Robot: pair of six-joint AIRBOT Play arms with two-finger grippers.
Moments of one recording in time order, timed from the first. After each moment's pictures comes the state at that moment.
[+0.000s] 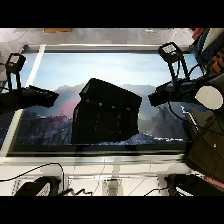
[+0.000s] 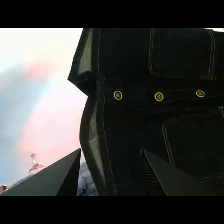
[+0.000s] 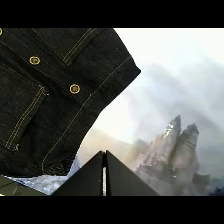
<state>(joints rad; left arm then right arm) 0.00 -0.85 1.10 1.18 -1.02 -1.14 0.50 -1.05 1.48 -1.76 1.37 1.61</state>
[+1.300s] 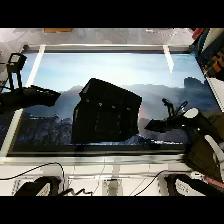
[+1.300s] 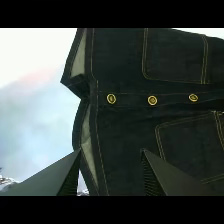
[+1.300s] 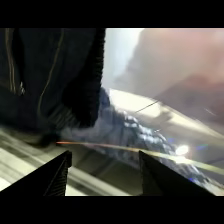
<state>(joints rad) 0.00 -0.88 1.10 1.14 -1.01 -1.14 -0.09 -1.25 0.70 -0.84 1.09 1.12</state>
